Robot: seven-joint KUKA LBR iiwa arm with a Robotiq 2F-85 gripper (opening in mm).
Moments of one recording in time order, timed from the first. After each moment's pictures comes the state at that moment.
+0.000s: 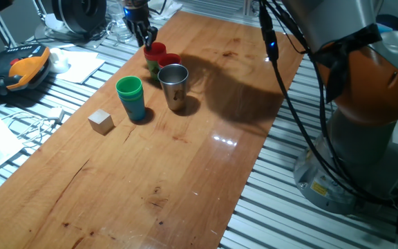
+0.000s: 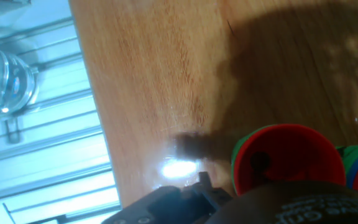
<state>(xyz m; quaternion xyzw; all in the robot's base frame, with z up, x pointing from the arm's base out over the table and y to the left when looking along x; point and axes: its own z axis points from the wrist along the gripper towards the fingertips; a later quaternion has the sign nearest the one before) 0.691 -0.169 0.123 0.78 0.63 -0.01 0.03</state>
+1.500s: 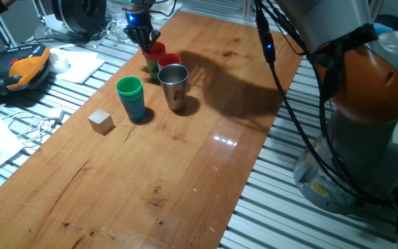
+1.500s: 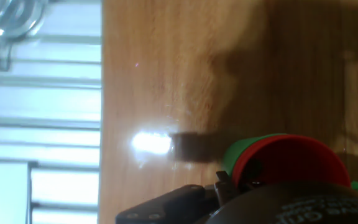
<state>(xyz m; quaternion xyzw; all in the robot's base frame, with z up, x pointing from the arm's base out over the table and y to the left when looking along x) 0.688 -0.164 0.114 0.67 0.75 0.01 0.00</state>
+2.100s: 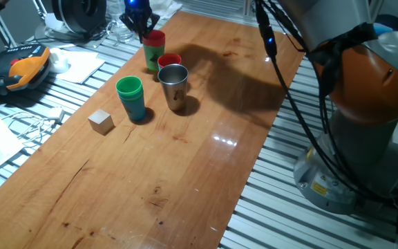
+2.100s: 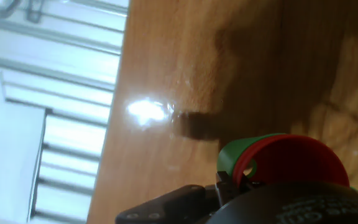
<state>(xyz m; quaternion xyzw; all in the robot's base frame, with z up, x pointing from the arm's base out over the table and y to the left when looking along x) 0.676 -0.154 0.171 0.59 0.80 0.04 -0.03</state>
